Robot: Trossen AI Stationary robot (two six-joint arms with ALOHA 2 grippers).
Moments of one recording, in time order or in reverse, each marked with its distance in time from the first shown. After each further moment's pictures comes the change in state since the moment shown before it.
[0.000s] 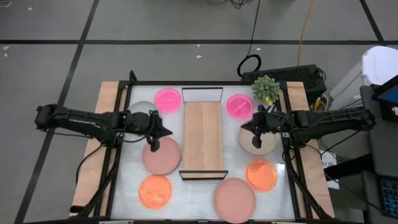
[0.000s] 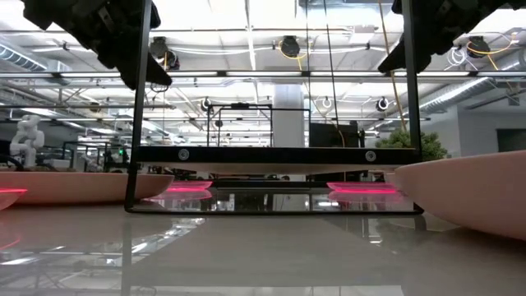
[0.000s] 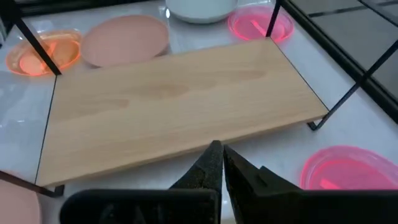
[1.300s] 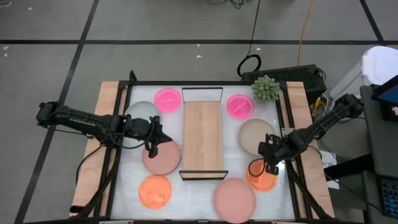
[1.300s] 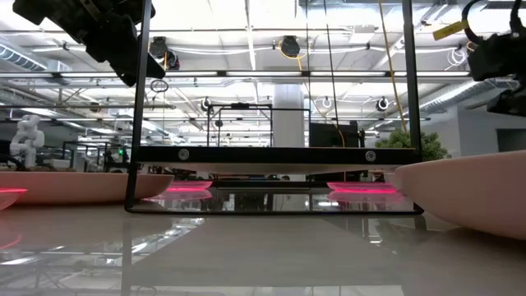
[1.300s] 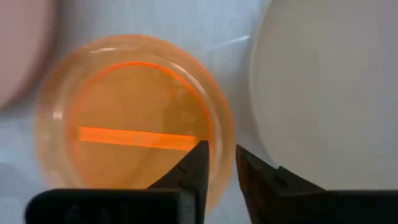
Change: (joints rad) left arm -0.097 0.006 0.000 0.016 -0.013 -0.012; right arm 0.499 0.187 -0.076 -0.464 -0.170 0.606
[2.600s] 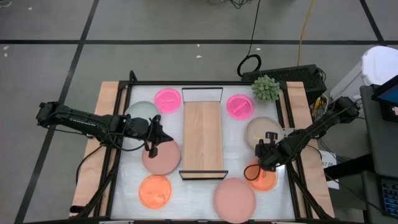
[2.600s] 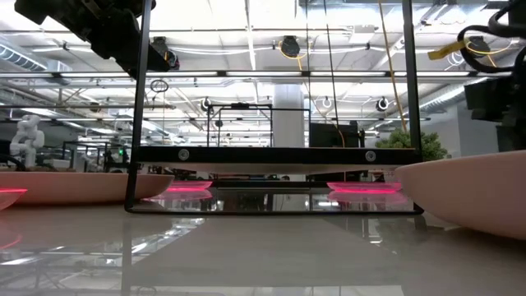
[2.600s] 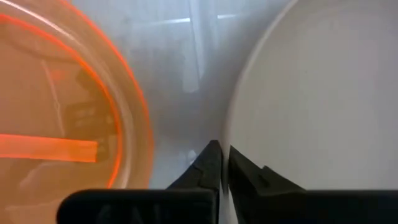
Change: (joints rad) left arm 0.000 0.000 0.000 0.045 -0.001 0.095; right arm 0.009 0.210 -0.020 -0.012 0.145 -0.120
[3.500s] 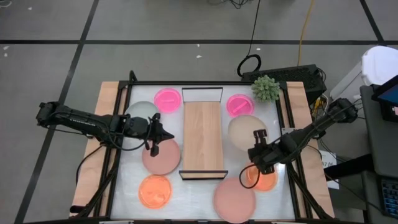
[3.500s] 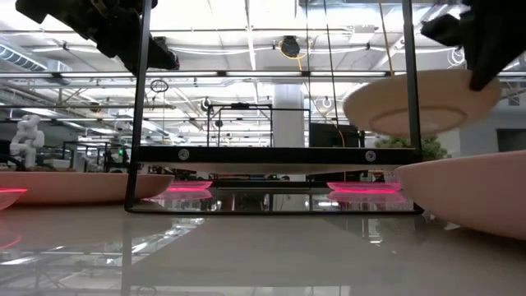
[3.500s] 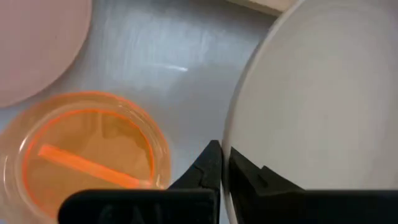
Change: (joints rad) left arm 0.000 0.000 0.000 0.032 -0.056 -0.003; right arm -0.046 0.066 0.462 -0.220 0.107 -0.426
